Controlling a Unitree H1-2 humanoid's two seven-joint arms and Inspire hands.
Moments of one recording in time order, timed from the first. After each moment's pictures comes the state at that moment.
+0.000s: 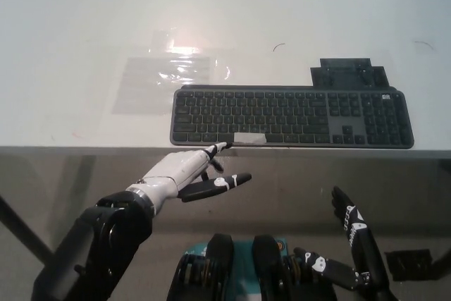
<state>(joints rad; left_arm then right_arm) -0.49 0.30 -0.43 0.08 0.65 0.19 -0.38 0.00 -0.01 0.09 0.21 -0.10 -0.30 -0.02</state>
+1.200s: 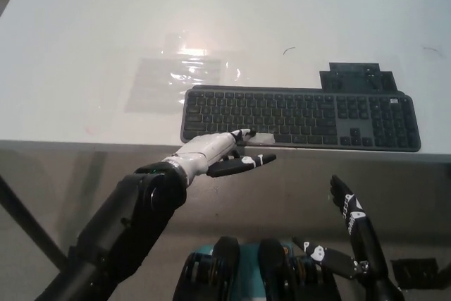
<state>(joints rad) -0.66 0.19 -0.50 0.43 0.66 0.14 -0.33 -0.03 -0.02 0.09 0.20 -0.11 -0.30 -0.02</state>
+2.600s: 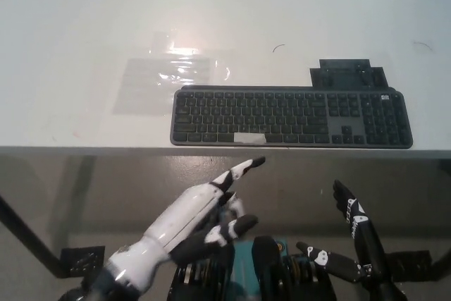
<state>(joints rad) -0.15 0.28 -0.36 -0.51 0.24 0.16 -0.27 -0.03 -0.04 0.09 0.23 -0.11 -0.30 -0.02</state>
